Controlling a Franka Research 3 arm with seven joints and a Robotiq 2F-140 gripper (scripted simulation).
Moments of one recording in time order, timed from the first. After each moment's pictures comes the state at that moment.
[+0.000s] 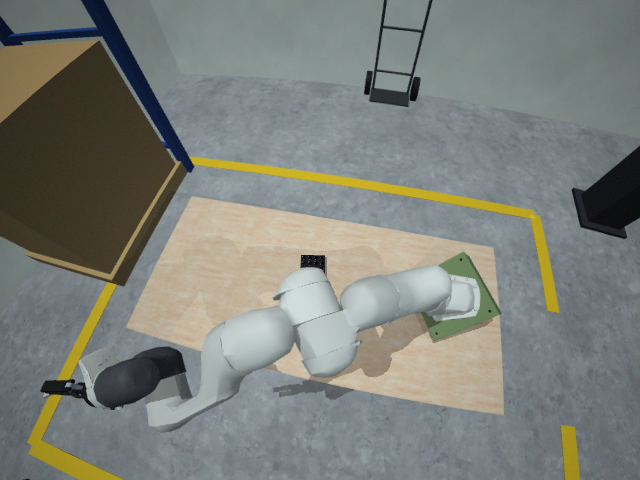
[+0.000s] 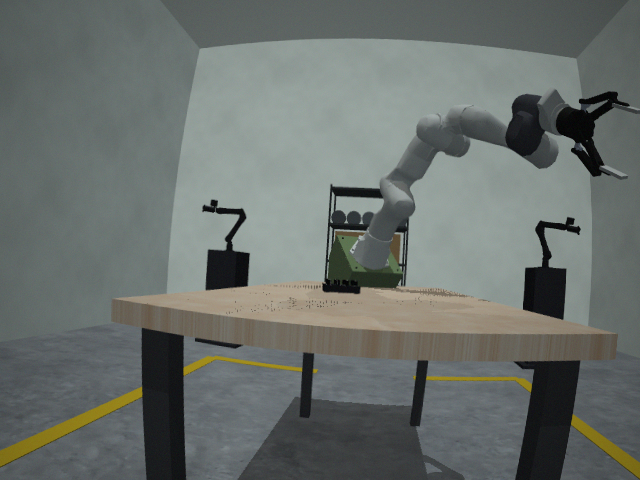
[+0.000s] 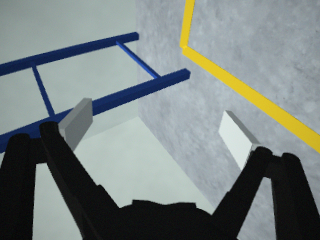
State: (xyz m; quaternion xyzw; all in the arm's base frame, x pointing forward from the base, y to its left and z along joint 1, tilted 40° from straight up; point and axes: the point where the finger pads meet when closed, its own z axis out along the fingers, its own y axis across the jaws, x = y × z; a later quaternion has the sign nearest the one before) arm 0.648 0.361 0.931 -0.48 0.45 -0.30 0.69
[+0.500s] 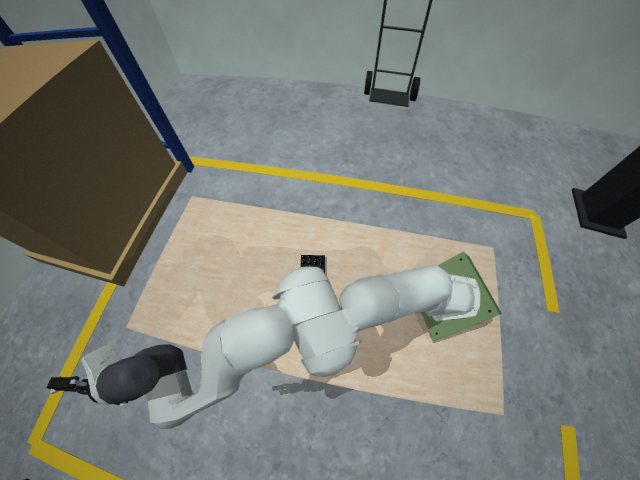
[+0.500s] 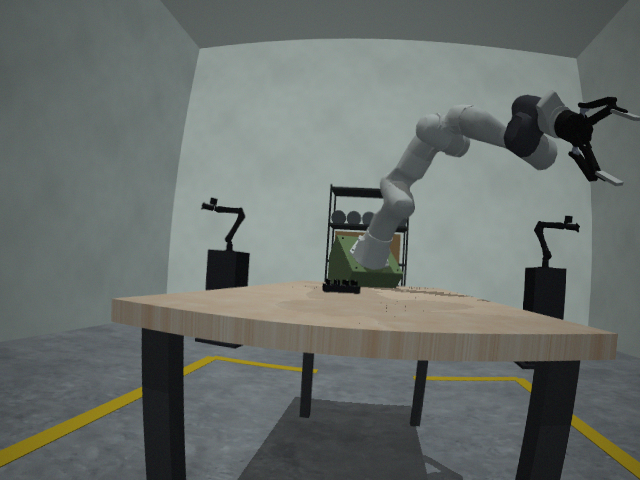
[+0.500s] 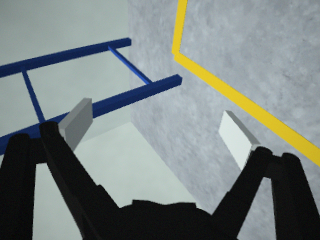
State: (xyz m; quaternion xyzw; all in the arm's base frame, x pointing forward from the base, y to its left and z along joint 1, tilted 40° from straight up) arm 0.659 0.355 0.915 -0.49 0.46 -0.30 0.67
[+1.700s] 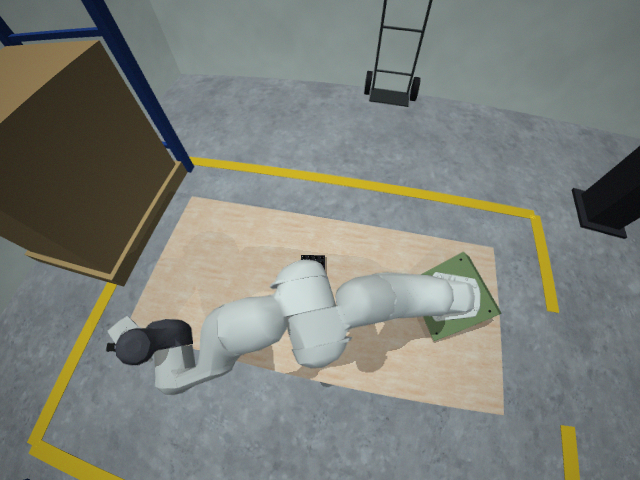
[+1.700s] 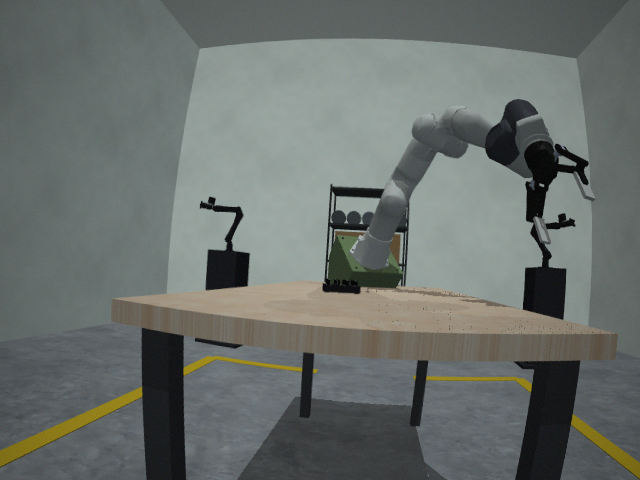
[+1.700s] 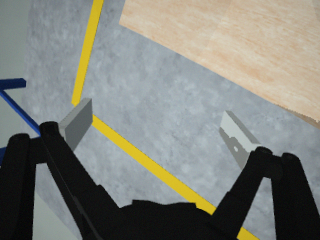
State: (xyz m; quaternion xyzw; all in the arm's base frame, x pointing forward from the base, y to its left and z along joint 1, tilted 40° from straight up) arm 0.746 0.254 0.741 -0.63 0.53 -0.34 0.46
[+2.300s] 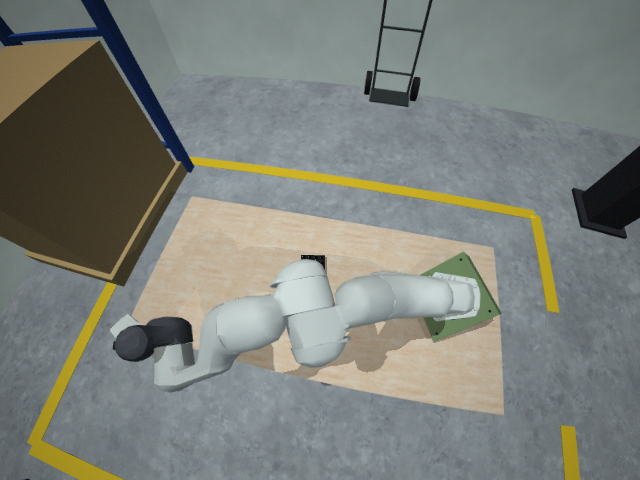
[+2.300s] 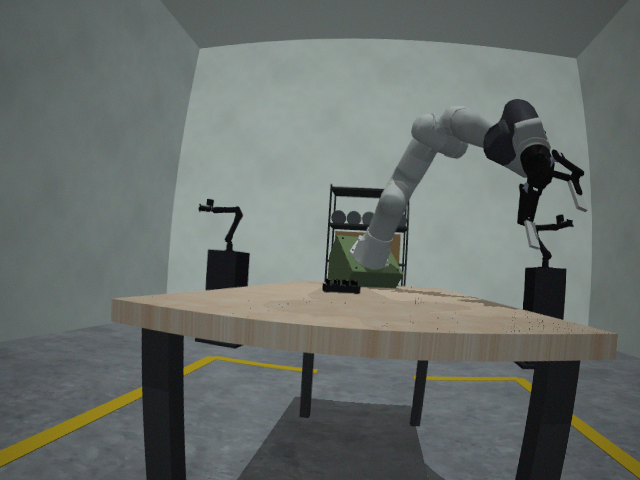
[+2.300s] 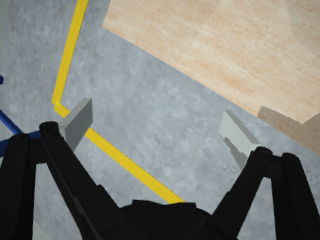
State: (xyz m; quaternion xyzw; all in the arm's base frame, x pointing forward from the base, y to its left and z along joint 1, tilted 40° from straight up) arm 0.749 0.243 0.719 -0.66 0.52 -0.34 0.43
